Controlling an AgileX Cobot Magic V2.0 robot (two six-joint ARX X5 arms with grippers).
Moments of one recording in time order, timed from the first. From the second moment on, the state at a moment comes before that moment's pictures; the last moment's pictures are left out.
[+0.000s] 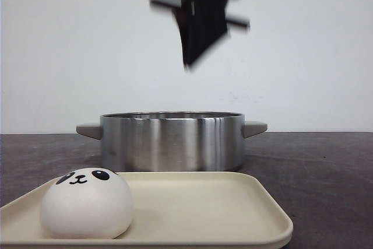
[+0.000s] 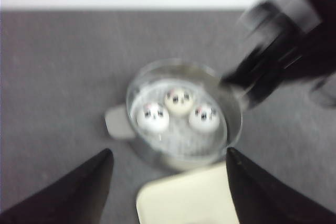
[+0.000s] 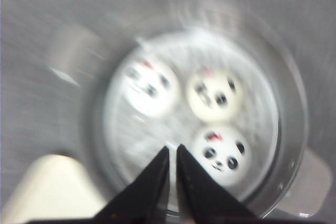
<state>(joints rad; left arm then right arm) -0.52 0.93 1.40 -1.03 -0.02 -0.27 0.70 1.76 1.89 -0.93 -0.01 0.16</state>
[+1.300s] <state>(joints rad) -0.79 1.54 0.95 -0.77 0.11 -0.34 0.90 1.22 1.90 -1.09 0.29 0.17</state>
